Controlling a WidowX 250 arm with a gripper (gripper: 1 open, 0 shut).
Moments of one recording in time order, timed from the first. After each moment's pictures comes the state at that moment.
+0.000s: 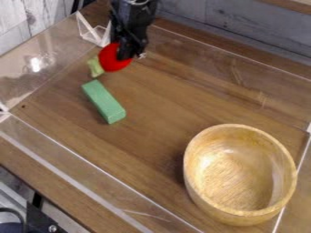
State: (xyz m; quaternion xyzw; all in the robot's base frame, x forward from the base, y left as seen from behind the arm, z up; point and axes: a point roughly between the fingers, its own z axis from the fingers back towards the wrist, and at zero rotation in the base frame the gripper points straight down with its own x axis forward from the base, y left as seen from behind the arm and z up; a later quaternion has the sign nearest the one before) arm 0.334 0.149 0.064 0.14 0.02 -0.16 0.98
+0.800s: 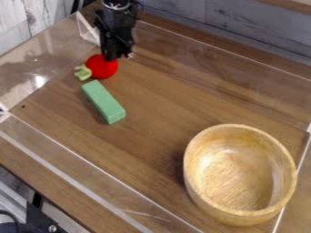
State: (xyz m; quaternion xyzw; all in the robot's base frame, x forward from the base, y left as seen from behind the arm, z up) arm 0.353 0.172 0.042 0.10 -0.02 -0.14 0.98
